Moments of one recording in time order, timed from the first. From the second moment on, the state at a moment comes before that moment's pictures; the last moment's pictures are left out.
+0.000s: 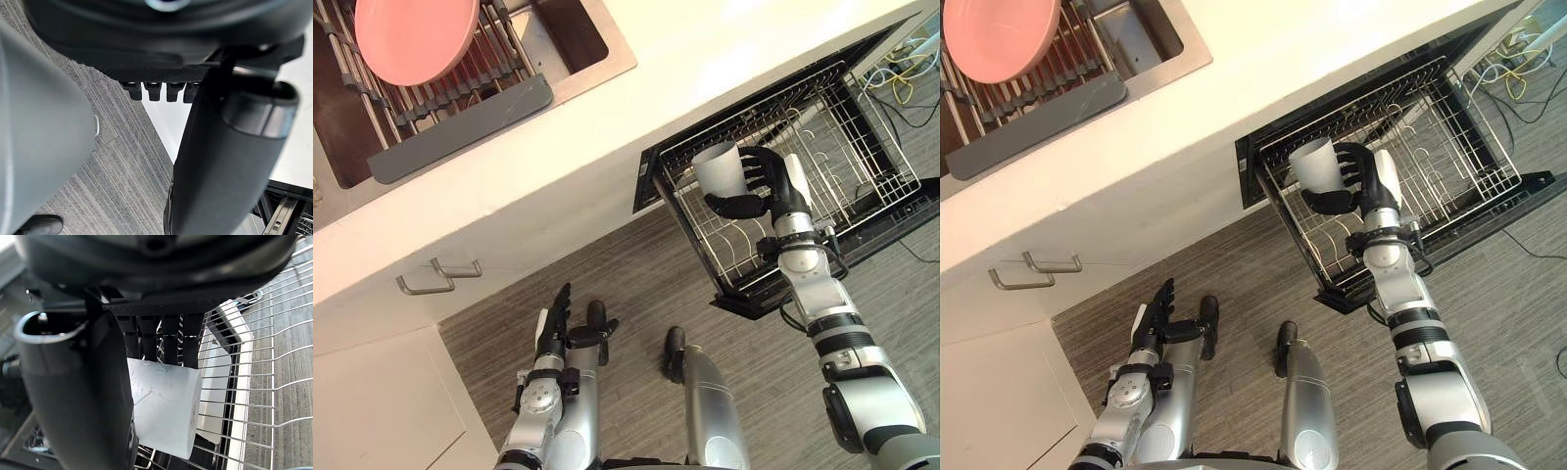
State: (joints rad) left arm 0.02 0.09 -0.09 0.52 -0.08 -0.22 0.16; right arm -0.64 -0.48 0.11 0.58 -0.16 -0.07 -0.18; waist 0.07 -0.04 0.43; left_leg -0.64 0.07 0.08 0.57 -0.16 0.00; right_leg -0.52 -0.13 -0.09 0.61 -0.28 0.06
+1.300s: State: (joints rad) left arm -0.05 0.06 -0.09 0.55 -0.10 -0.22 0.20; right arm -0.61 -0.38 0.12 0.42 -0.20 -0.01 -0.21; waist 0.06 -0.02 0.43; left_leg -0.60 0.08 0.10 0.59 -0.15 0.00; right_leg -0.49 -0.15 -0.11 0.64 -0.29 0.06
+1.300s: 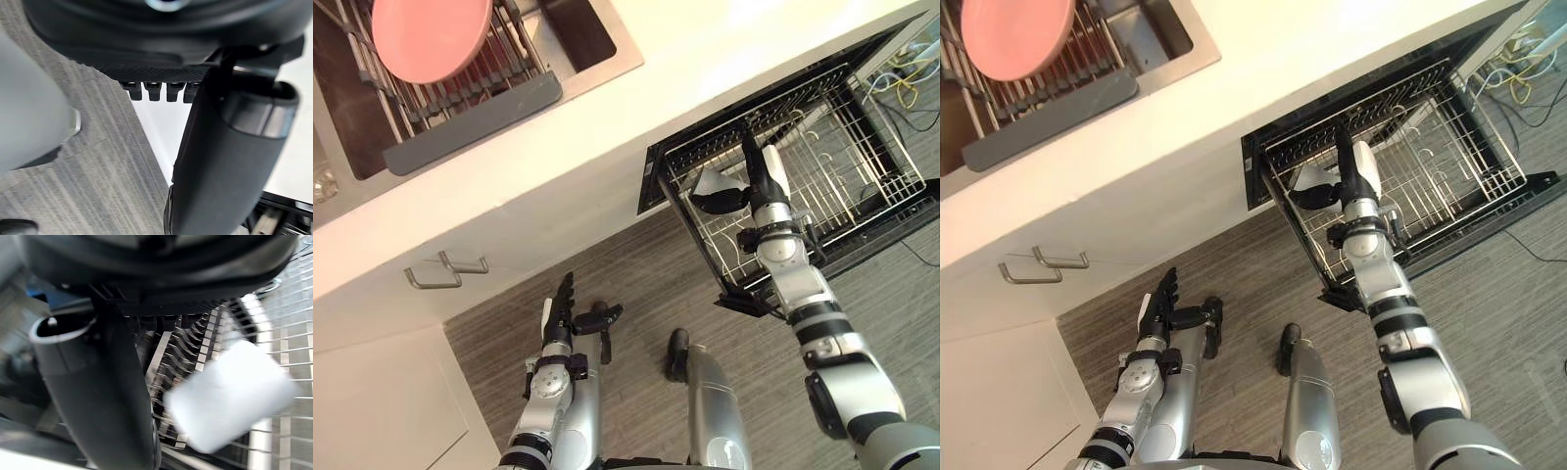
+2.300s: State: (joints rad) left arm 0.12 0.09 -0.11 0.82 0.00 -0.18 0.15; right arm 0.26 -0.01 -0.03 -0.13 -0.26 -0.14 -0.19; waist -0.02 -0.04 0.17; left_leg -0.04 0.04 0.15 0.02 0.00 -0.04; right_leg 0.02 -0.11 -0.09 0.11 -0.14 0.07
